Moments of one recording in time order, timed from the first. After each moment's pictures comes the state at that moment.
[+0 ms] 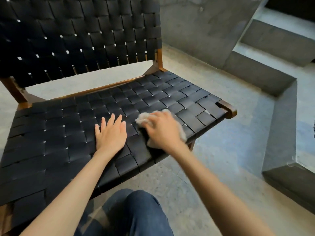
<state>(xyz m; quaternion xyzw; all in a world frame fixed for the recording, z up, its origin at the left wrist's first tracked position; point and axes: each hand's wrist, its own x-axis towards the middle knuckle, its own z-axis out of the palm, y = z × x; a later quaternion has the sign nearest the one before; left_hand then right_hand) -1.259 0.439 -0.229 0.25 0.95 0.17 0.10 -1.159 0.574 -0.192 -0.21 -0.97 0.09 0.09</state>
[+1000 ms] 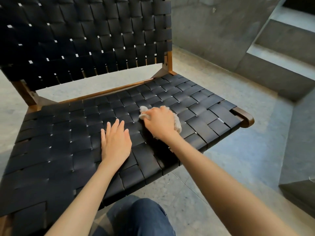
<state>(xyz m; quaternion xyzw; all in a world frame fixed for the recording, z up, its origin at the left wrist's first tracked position) -1.256 0.438 -0.224 0.23 0.95 0.20 0.08 -1.226 0.587 -0.200 -0.24 -0.97 0.08 0.04</state>
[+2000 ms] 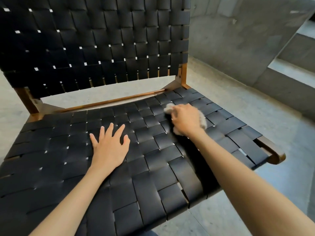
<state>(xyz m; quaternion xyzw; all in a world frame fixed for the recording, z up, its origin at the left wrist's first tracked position) -1.328 0.450 -0.248 0.22 0.96 0.14 0.07 -1.283 0.695 -0.213 -0.24 -0.97 0.03 0.08</state>
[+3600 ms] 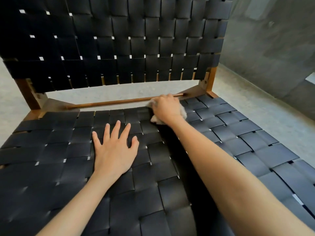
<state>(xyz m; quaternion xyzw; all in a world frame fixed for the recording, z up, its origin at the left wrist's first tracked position) -1.372 0.463 -0.277 0.17 0.98 0.09 0.03 -1.439 0.670 -0.260 -0.11 -0.99 0.03 0.05</state>
